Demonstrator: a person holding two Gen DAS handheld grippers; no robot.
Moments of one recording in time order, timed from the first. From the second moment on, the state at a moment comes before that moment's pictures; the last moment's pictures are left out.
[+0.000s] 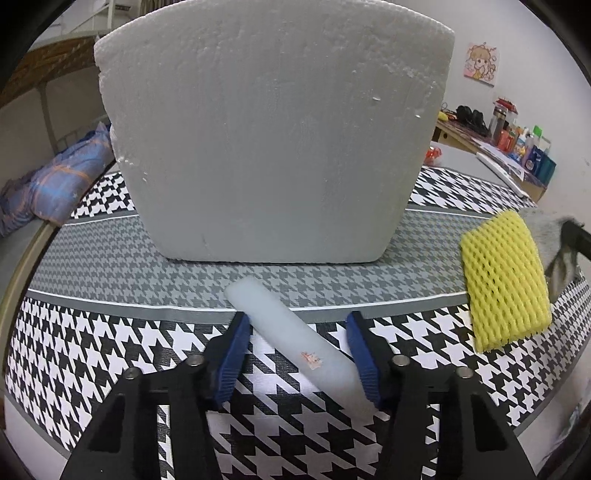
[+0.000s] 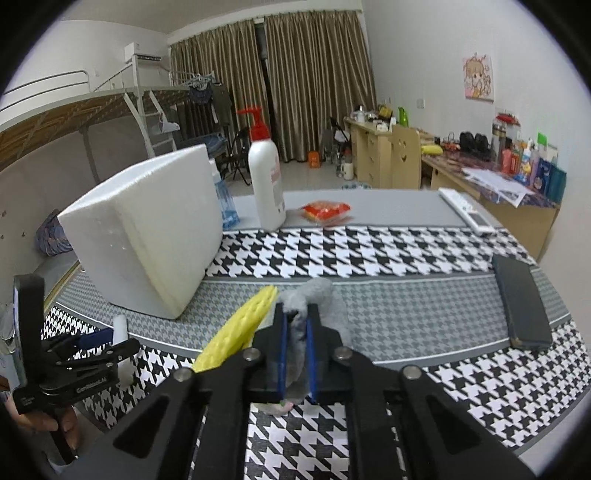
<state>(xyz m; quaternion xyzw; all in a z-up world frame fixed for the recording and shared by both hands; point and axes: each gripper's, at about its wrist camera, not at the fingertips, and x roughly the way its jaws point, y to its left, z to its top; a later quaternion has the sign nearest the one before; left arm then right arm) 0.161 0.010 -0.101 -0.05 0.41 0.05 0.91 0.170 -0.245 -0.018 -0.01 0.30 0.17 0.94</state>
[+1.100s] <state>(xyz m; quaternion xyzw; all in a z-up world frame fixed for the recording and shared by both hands) 0.120 0.014 -0.074 -0.02 0.36 0.02 0.93 0.145 -0.256 0.010 -0.01 0.25 0.16 0.95</state>
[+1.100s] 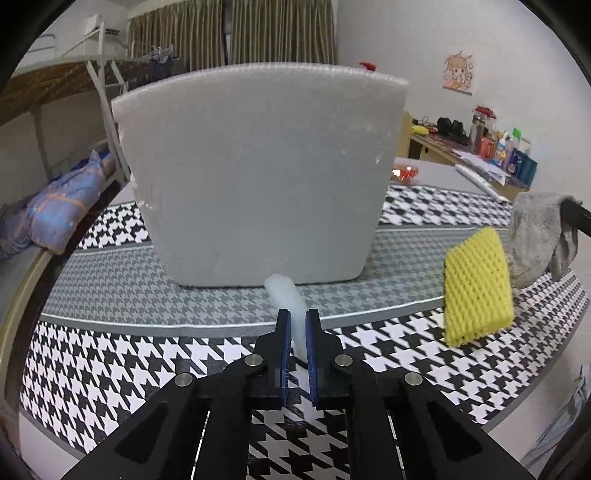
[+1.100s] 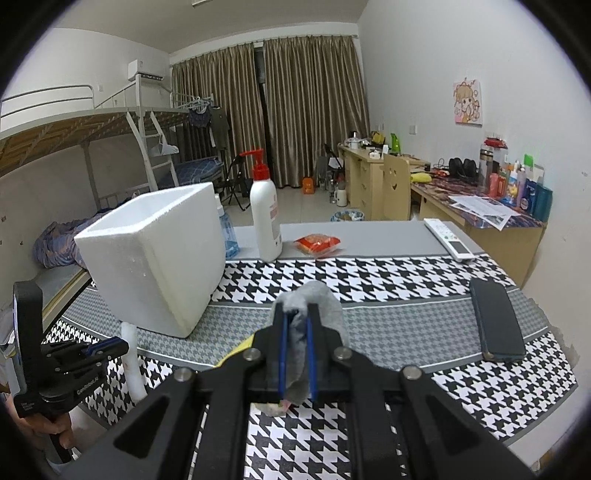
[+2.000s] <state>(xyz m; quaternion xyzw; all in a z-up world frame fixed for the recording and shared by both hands) 0.114 -0.001 -0.073 -0.01 0.37 0.01 0.93 0.147 -0.249 0.004 -0.02 0.26 0.18 0.95</state>
